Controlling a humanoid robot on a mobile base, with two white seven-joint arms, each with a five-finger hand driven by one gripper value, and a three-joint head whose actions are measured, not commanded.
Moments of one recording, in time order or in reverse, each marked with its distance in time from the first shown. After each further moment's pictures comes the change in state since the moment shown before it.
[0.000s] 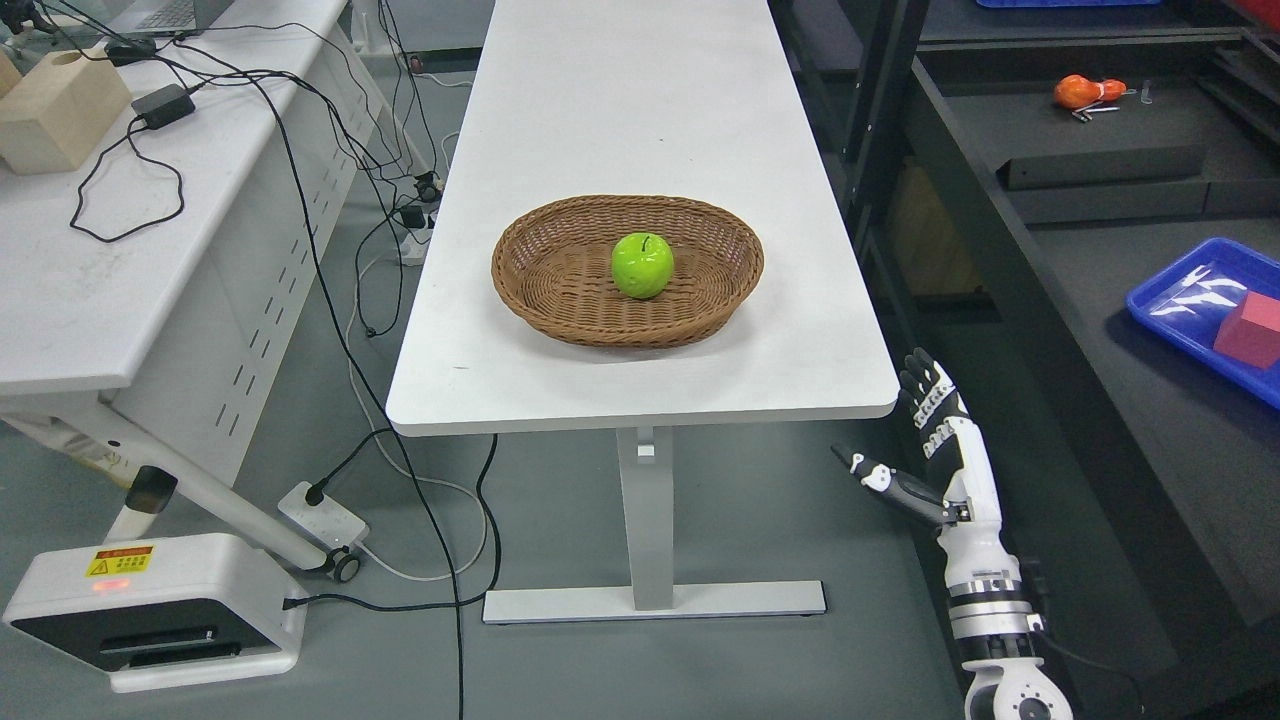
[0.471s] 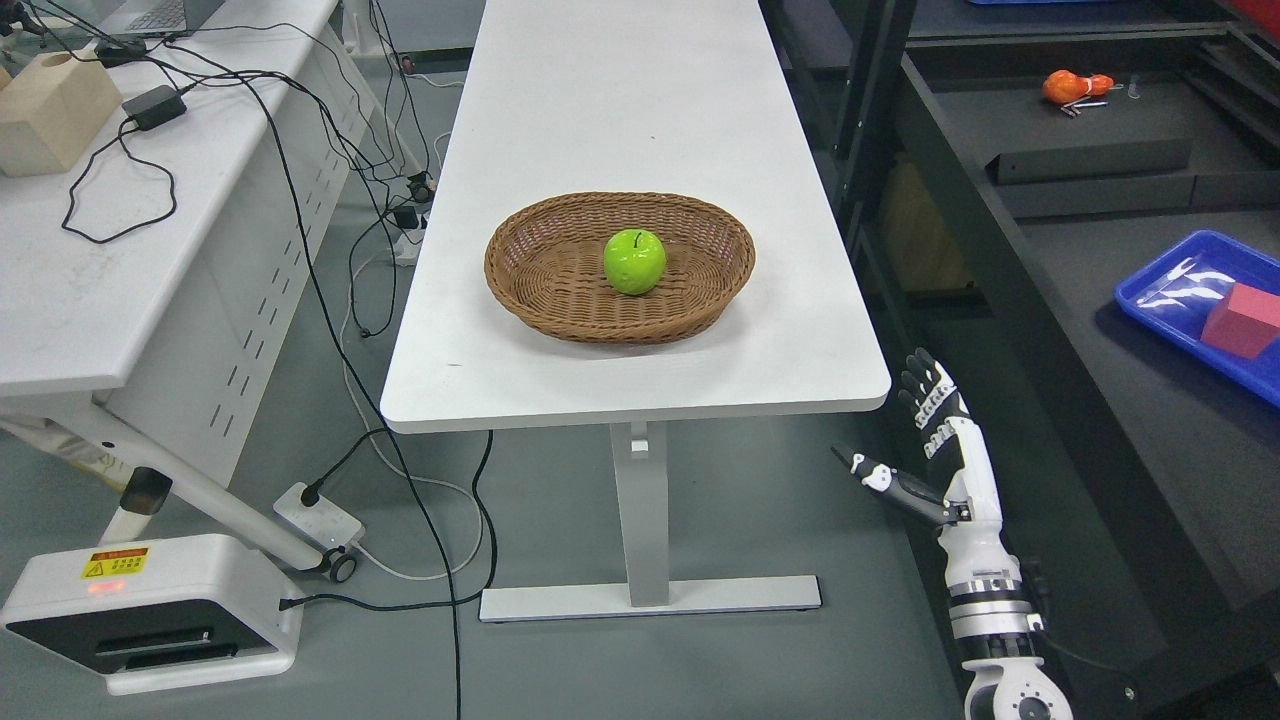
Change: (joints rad) left arm 0.000 0.000 0.000 0.000 0.000 0.000 0.000; right arm 0.000 0.000 0.004 0.001 -0.010 0.041 -0.011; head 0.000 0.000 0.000
